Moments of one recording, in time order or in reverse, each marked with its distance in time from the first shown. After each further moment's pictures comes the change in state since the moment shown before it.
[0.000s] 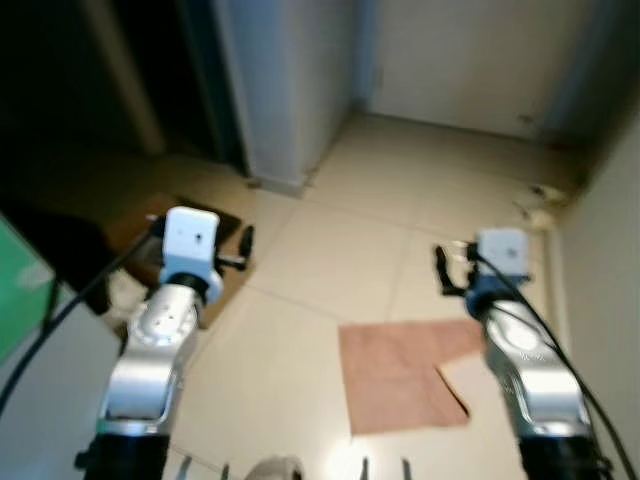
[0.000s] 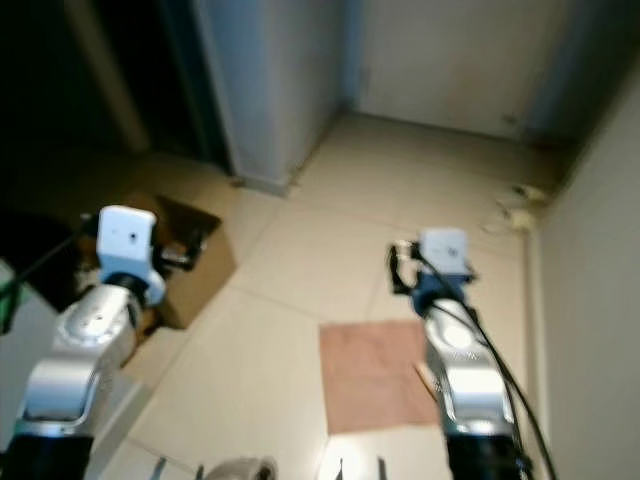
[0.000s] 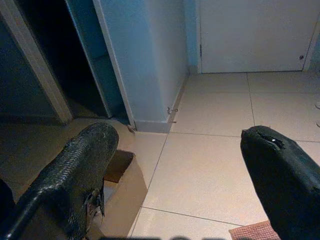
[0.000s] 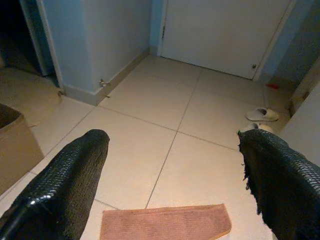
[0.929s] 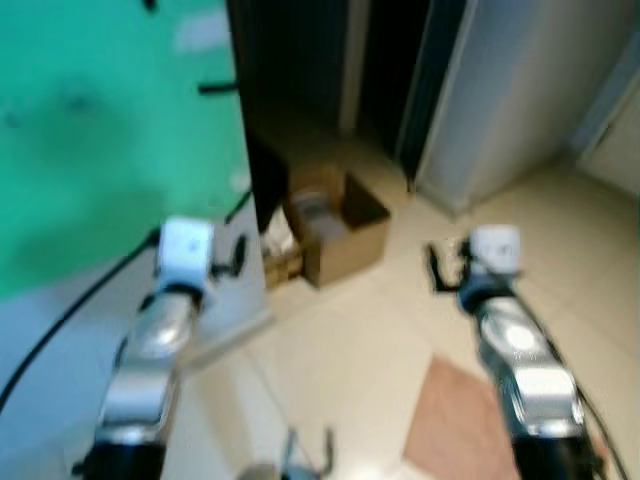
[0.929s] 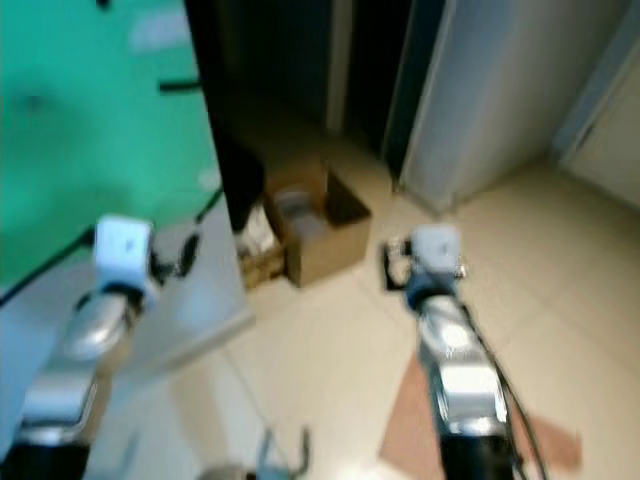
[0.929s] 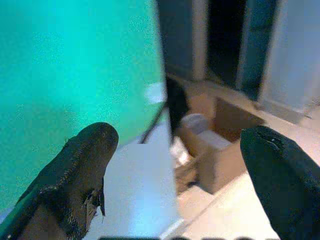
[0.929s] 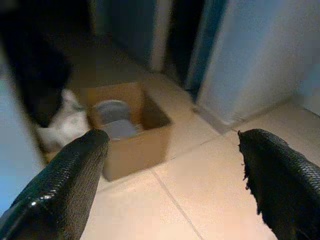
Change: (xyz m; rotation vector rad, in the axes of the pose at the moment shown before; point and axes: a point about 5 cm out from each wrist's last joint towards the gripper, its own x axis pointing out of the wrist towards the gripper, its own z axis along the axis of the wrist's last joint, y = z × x) left arm -0.005 0.010 -0.015 -0.004 0.035 0.063; right arm -0.001 0.021 0.005 0.015 -0.010 0.093
